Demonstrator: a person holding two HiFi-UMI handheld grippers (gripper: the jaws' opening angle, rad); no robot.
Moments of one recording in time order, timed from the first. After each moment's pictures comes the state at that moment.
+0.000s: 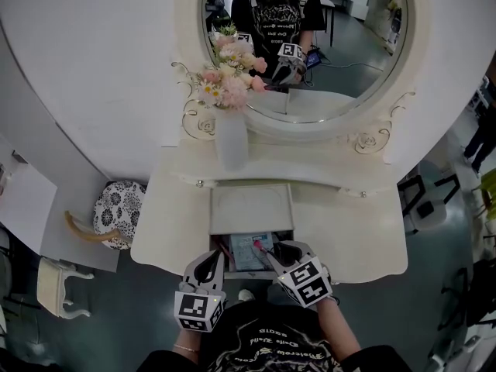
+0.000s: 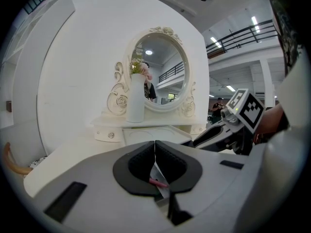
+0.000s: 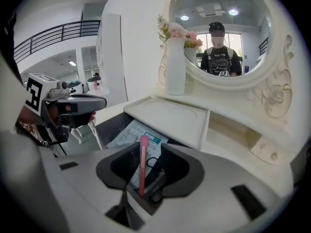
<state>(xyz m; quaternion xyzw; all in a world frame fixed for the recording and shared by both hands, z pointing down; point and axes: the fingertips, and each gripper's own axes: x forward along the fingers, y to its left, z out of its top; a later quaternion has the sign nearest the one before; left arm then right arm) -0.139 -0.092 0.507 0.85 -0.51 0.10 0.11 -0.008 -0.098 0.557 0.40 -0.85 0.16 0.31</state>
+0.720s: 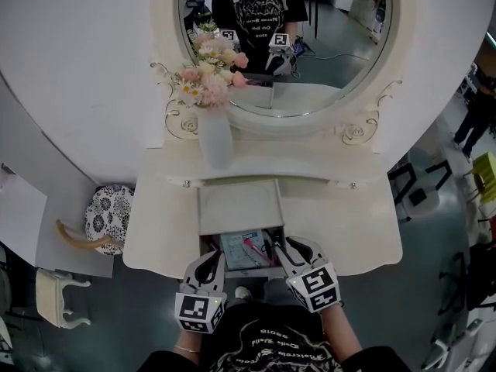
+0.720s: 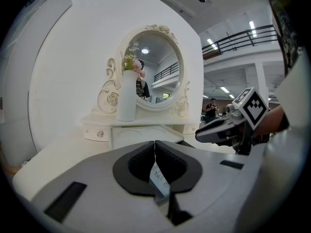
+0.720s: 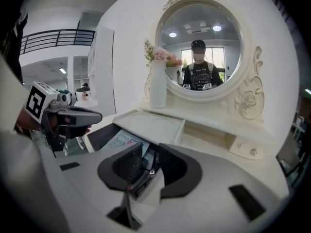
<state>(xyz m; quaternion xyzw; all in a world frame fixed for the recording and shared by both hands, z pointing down) -0.115 -0.090 0.510 0.87 -0.48 0.10 0.12 0.035 -0.094 0.527 0.48 -0.84 0.12 0.23</state>
